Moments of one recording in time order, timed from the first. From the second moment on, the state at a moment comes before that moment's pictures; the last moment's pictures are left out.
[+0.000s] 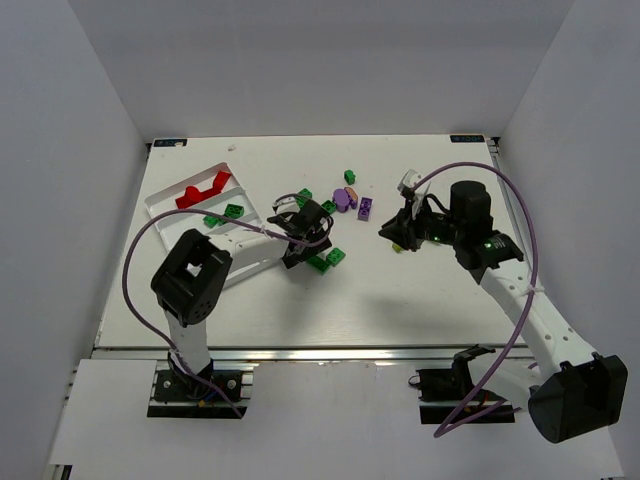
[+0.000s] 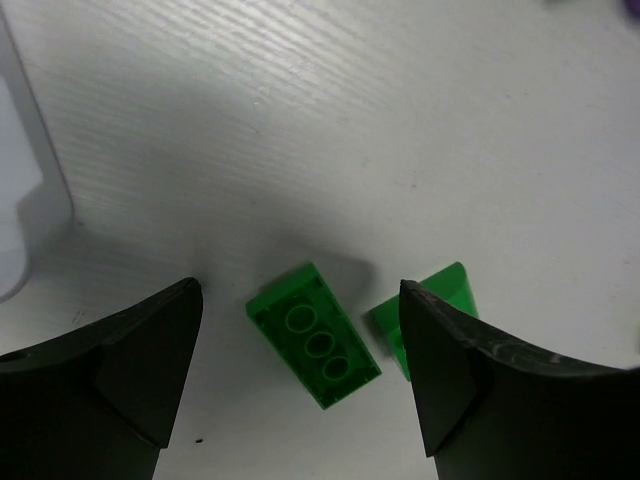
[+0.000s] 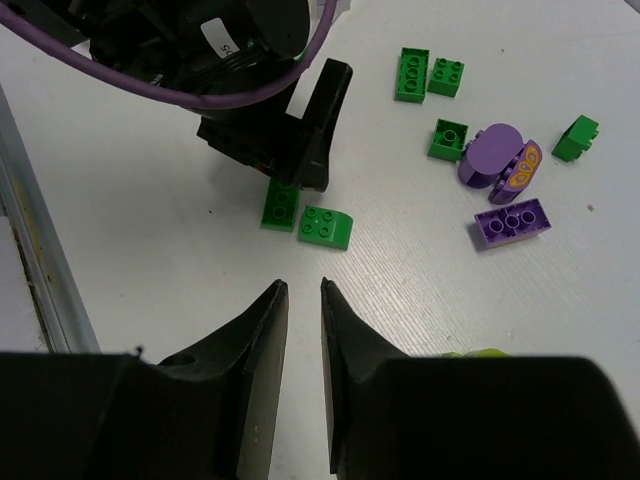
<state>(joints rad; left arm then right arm) -0.70 1.86 1.18 -0.40 -0.34 -1.07 0.33 1.07 0.92 -0.30 -0.72 -0.29</state>
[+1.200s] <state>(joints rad) -0.87 1.98 1.34 -0.64 -0.49 -1.08 0.34 0.99 0.92 -0.29 -0.72 -0.29</state>
